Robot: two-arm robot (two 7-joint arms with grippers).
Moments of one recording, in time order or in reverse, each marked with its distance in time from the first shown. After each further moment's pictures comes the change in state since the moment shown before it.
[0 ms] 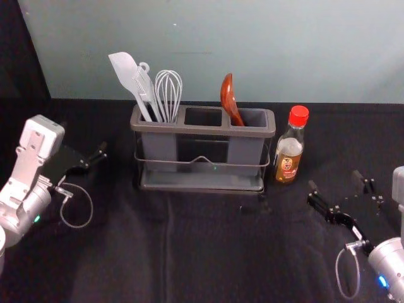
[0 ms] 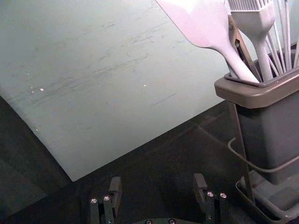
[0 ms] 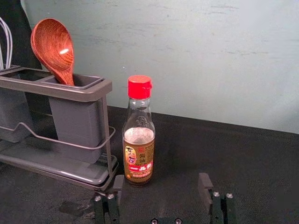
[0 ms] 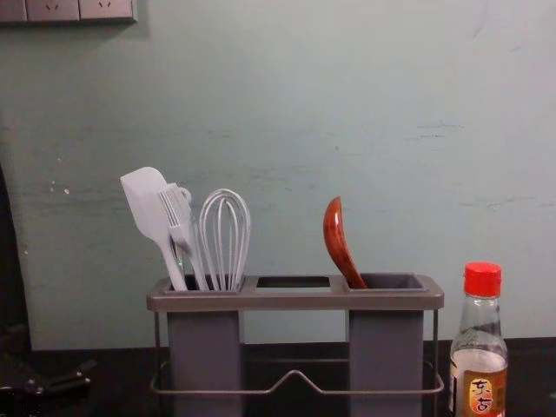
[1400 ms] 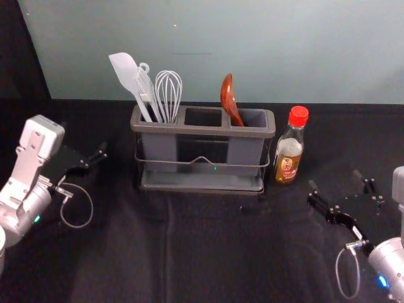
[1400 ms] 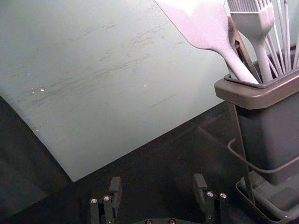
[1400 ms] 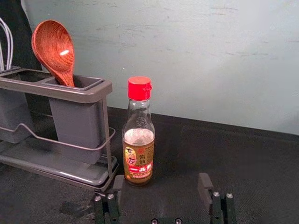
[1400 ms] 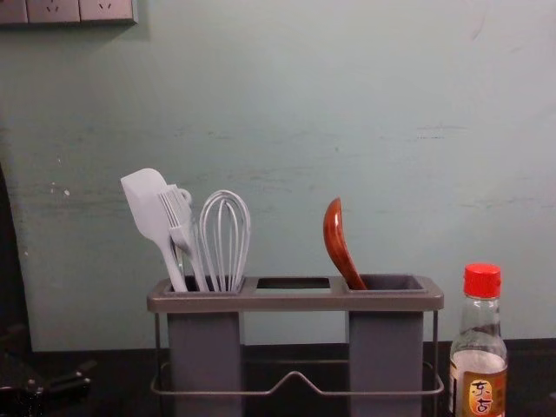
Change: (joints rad) left arm 0.000 0.000 0.000 0.000 0.000 0.000 0.000; right arm 0.000 0.001 -0.001 -0.001 0.000 -0.002 -0.002
